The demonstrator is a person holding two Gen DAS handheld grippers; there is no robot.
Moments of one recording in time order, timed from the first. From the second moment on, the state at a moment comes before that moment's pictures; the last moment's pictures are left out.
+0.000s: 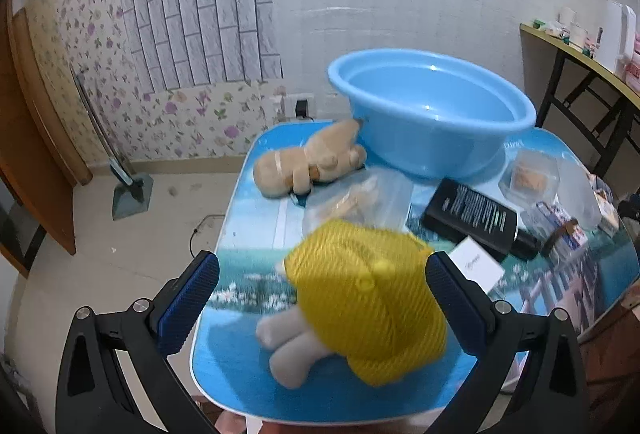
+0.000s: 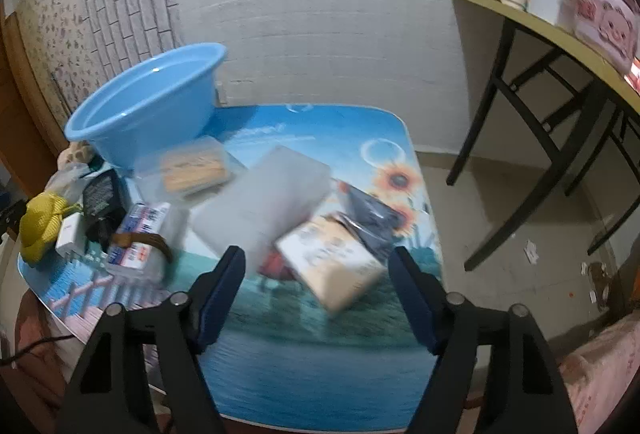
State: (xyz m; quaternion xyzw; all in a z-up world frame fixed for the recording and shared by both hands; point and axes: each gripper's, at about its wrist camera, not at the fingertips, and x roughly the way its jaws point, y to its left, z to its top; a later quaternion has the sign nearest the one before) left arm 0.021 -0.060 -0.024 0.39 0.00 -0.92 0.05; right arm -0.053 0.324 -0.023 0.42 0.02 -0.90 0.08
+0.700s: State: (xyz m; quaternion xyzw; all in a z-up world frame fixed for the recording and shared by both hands) left arm 0.012 -0.045 -0.054 0.42 0.00 -0.91 0.00; right arm -0.061 0.317 -0.044 0.45 0.03 -0.88 0.14
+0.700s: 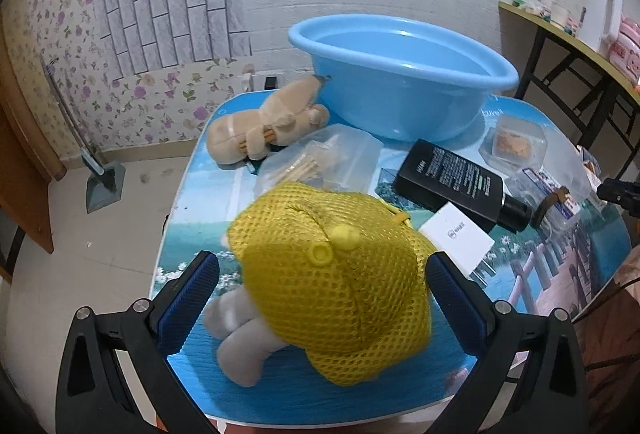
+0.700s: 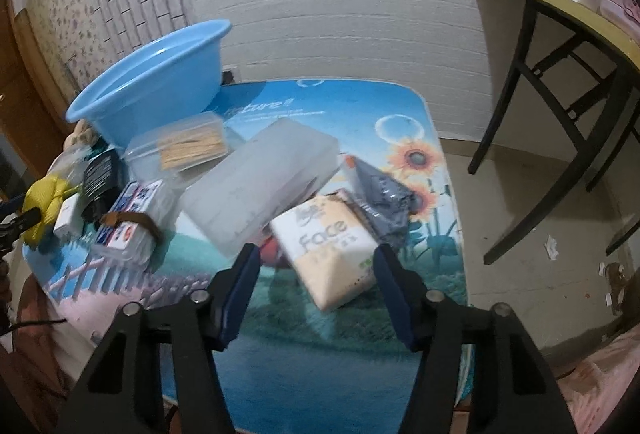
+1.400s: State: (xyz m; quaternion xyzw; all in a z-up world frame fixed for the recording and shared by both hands) left arm 0.000 -0.031 -0.074 0.41 -0.01 -0.91 0.01; right arm -0.065 0.313 -0.050 0.45 0.05 -0.89 0.11
